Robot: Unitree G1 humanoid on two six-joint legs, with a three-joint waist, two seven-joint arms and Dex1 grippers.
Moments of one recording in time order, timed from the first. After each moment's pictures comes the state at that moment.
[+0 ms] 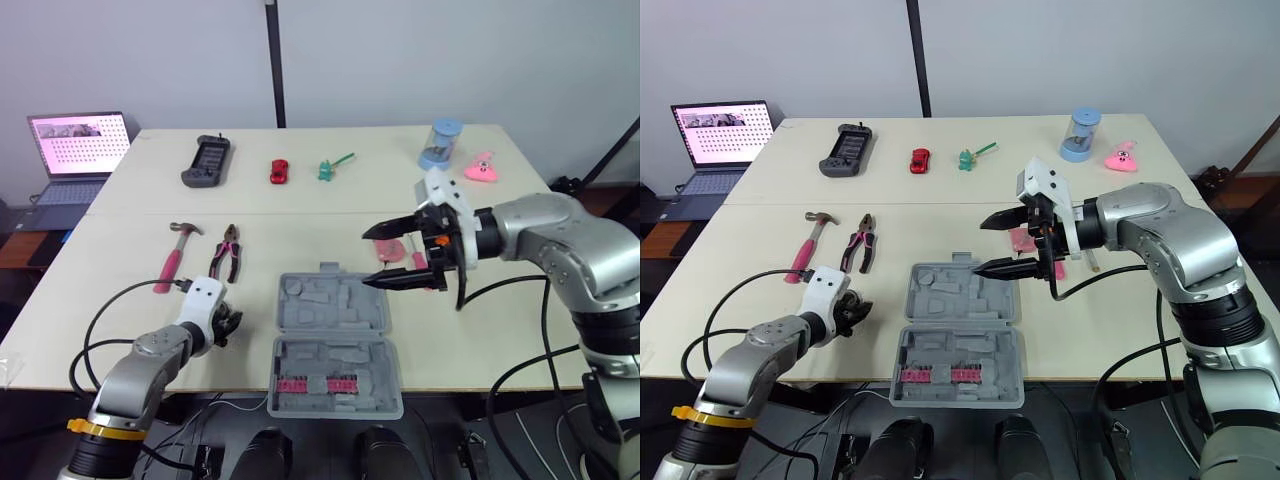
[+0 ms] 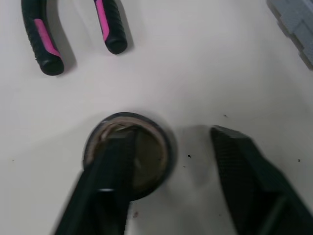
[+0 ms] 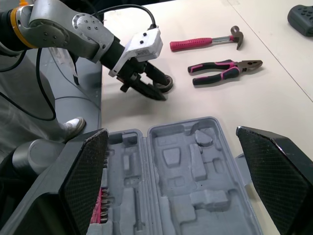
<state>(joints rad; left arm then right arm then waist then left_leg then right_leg) -0.12 0.49 -0.01 -0.21 -0.23 0.80 -0.33 -0.77 -0.84 0.13 -0.24 0.60 0.85 1.18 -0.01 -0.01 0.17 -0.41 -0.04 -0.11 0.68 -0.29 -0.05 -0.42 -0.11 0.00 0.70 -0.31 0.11</state>
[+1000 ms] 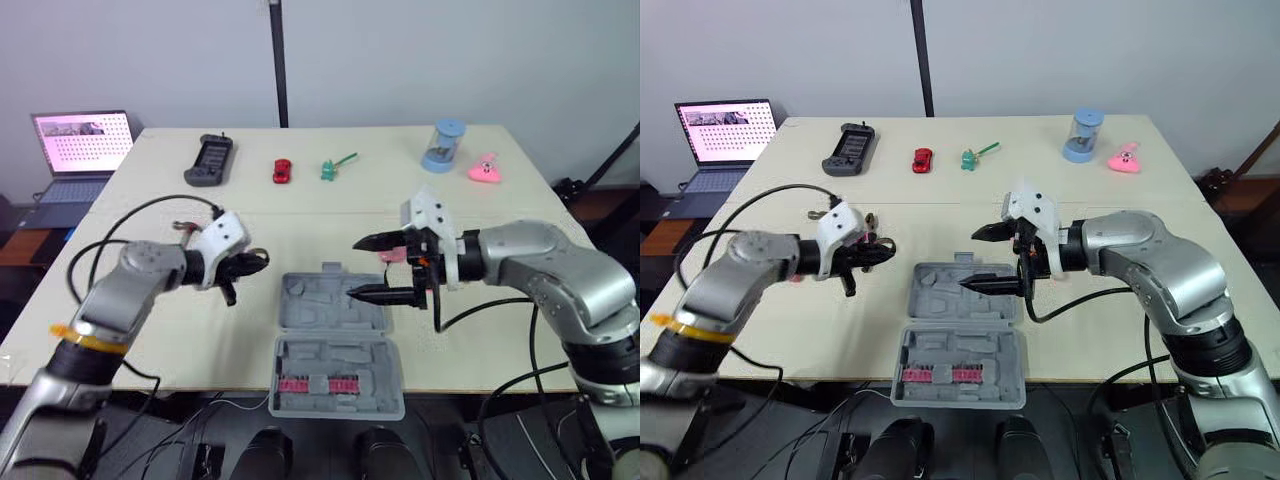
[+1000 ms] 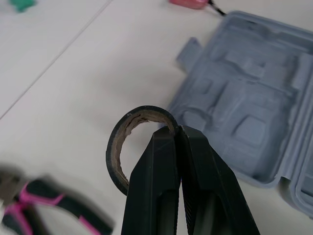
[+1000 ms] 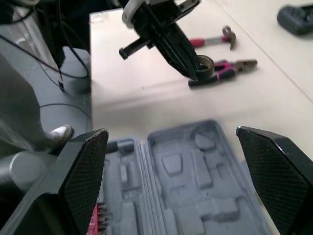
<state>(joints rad) -0.62 0.73 -0.24 0.05 -0.22 0.52 -1.03 -0.62 -0.78 0.12 -0.41 0.61 0.90 0.97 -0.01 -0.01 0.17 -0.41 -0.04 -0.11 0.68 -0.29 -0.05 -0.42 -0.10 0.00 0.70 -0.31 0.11</state>
